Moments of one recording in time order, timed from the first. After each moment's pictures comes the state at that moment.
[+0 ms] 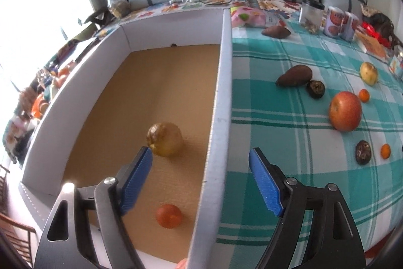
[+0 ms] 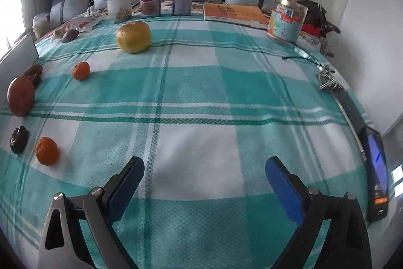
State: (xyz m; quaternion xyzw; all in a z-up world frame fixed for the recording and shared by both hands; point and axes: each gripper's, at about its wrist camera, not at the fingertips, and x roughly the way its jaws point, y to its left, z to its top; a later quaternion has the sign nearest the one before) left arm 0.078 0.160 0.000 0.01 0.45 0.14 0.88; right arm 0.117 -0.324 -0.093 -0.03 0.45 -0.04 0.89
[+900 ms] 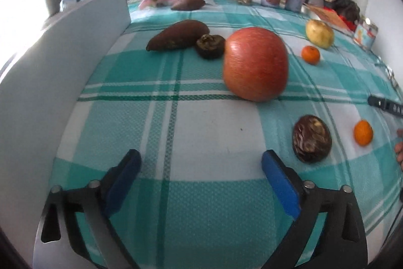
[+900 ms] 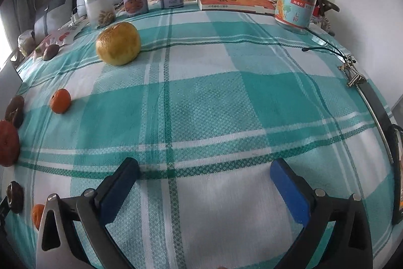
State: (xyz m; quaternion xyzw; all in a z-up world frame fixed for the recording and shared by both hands) left arm 0.110 0.022 -0.092 -0.01 0.44 0.03 0.90; right arm 0.175 -0.314 -0.113 0.02 0.47 -0.06 0.88
